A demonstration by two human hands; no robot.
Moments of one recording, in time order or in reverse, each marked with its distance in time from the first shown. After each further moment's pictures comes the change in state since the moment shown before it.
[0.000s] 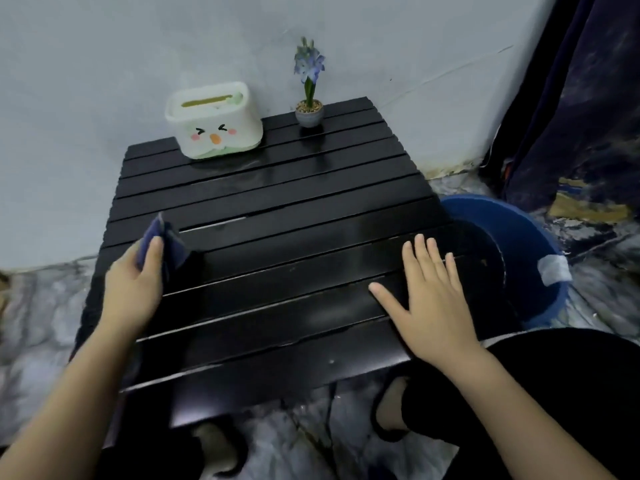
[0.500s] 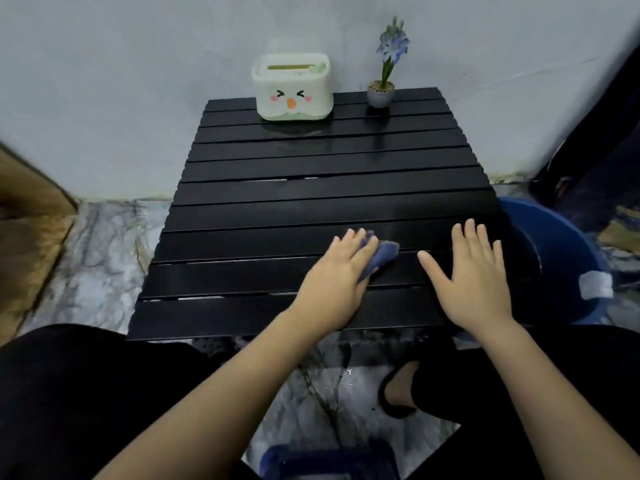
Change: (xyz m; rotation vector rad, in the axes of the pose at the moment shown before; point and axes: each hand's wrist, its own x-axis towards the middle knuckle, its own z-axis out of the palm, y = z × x) left_hand -0.132 0.062 0.097 0.234 -0.341 0.692; right_hand 0.004 0.000 0.004 -0.052 0.048 0.027
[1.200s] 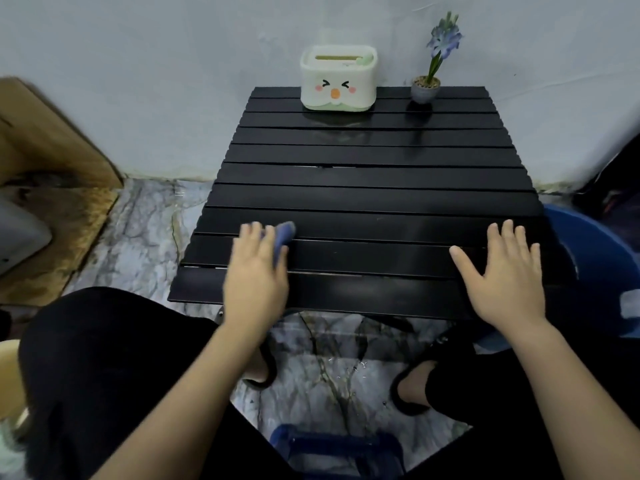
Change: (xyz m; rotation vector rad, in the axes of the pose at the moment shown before) left_hand -0.092 -0.074 -0.043 0.207 0.344 -0.566; right_hand 0.001 0.002 0.001 0.005 0.021 -0.023
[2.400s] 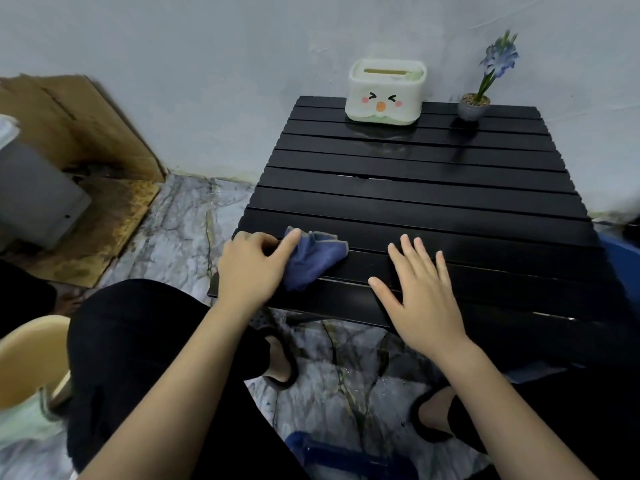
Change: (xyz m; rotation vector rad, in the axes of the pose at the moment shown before) left_hand 0.030 -0.029 -0.055 -0.162 -0.082 -0.355; right_hand -0.033 -0.130 0.033 0.157 -0.152 -0.443
